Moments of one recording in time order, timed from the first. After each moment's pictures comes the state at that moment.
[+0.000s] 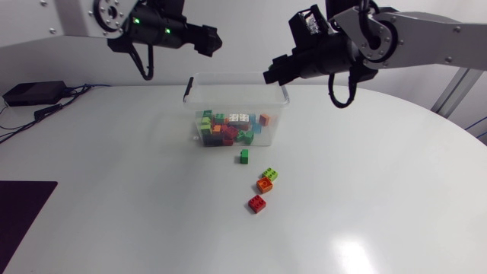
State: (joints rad) left arm -0.32 1.83 1.68 -0.26 0.22 0.15; right arm 0.41 1.69 1.41 -0.24 -0.07 -0.14
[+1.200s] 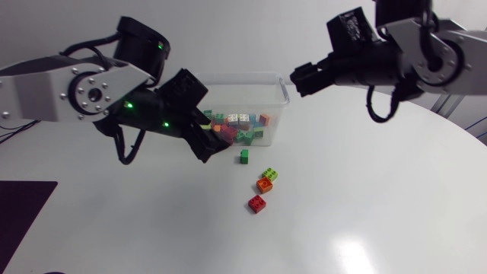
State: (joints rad) left arm -0.49 1.54 1.13 -0.41 0.28 0.40; right arm 0.34 1.44 1.15 -0.17 -0.06 -0.20
